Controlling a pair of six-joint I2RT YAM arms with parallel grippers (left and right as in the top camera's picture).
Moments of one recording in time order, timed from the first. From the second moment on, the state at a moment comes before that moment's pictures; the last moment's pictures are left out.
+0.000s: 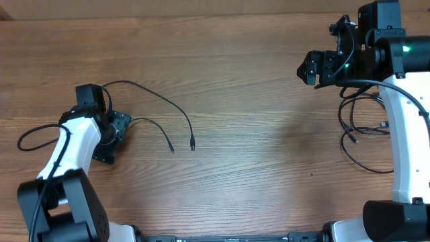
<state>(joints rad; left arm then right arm) 0.23 1.65 0.99 -0.74 -0.04 -1.05 0.02 1.65 1.85 -1.34 -0.25 0.07</state>
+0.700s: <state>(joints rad) 0.23 1.68 0.98 -0.60 -0.07 -1.04 0.02 1.65 1.85 -1.35 -0.25 0.07</state>
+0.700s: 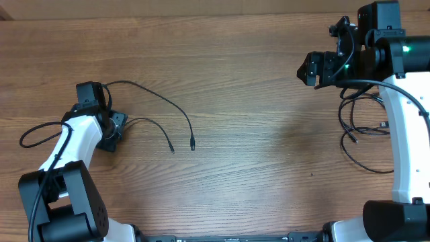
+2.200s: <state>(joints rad) -0.46 1.69 1.46 -0.63 0.36 -0.29 0.02 1.65 1.85 -1.35 -0.23 0.07</state>
